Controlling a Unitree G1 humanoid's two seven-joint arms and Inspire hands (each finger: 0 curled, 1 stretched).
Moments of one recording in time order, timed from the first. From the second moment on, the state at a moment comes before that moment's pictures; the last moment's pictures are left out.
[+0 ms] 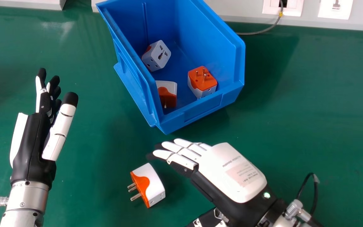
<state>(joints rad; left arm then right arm) 0.11 0.25 0.24 0.17 -0.06 -0.39 -0.15 0.14 -0.42 0.44 -0.18 -0.82 -0.40 -0.01</state>
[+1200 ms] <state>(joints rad) 0.11 0.25 0.25 0.14 -0.06 -0.36 -0.13 -0.10 -0.30 0.52 0.07 -0.88 -0.43 -0.03</state>
